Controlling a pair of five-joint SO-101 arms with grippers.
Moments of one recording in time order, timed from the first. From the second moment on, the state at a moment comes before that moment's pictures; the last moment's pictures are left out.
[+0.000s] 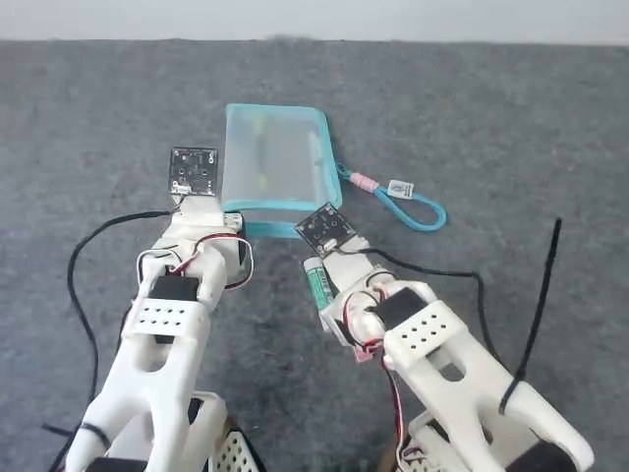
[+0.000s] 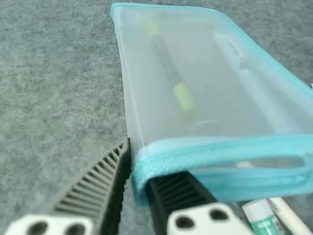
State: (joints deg) left arm -2.5 -35.6 68.3 22.3 6.0; right arm -37.2 -33.5 61.6 44.7 3.8
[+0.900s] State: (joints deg) left arm -2.5 -35.6 68.3 22.3 6.0; right arm -32.6 -16.8 60.6 34.2 5.8
